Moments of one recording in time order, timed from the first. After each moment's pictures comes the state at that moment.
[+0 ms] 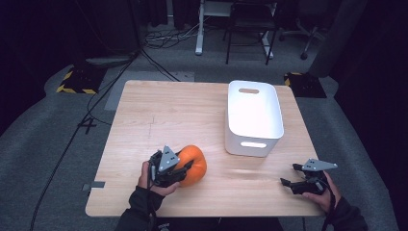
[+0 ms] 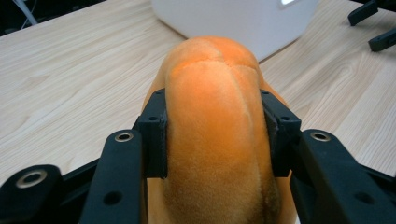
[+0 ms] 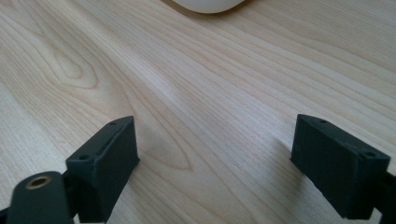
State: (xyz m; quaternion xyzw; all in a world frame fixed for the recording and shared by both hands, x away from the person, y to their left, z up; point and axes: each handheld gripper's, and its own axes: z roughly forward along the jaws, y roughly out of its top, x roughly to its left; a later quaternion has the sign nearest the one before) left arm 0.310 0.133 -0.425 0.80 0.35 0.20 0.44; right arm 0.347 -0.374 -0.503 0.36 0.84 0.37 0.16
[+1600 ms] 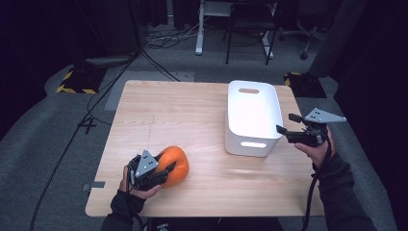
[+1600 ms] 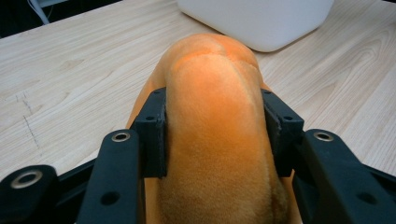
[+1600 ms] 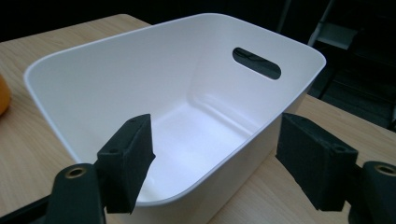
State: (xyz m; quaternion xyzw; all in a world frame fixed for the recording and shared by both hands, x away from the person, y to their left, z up) left arm 0.305 0.176 -0.443 0.79 0.35 0.22 0.46; right arm 0.430 -0.330 -0.375 0.33 0.78 0.47 0.25
